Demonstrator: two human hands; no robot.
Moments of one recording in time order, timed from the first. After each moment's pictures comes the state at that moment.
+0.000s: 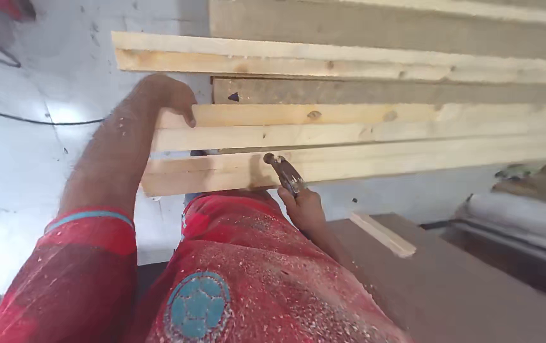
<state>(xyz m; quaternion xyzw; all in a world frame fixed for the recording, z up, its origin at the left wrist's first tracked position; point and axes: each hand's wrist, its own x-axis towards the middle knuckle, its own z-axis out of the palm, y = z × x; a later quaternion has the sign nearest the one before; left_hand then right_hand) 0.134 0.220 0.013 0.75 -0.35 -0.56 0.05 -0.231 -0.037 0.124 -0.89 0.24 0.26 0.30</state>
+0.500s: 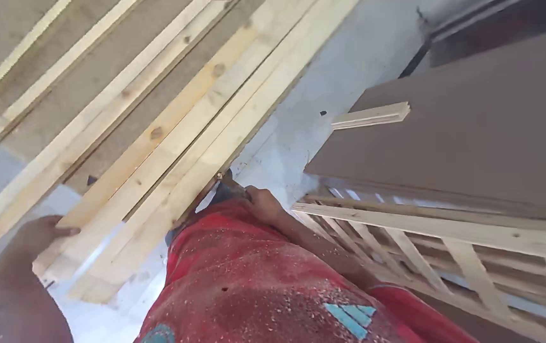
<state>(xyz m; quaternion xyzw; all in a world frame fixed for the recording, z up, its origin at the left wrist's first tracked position) 0.096 0.206 0.035 0.86 -0.17 -0.49 0.02 -0.385 -0.141 0.110 -0.78 0.43 0.23 0.39</state>
